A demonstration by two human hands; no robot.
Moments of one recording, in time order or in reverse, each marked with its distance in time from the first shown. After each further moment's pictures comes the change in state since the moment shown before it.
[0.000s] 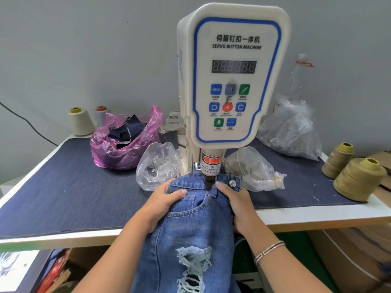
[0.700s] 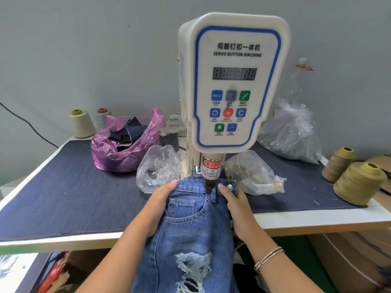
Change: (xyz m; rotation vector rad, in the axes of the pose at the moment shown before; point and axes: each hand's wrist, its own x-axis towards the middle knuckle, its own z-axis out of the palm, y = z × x) left_hand -0.006 0.009 0.005 -0.102 0.081 -0.094; right_hand -0.010 -0.006 0.006 -0.049 -0.004 -0.037
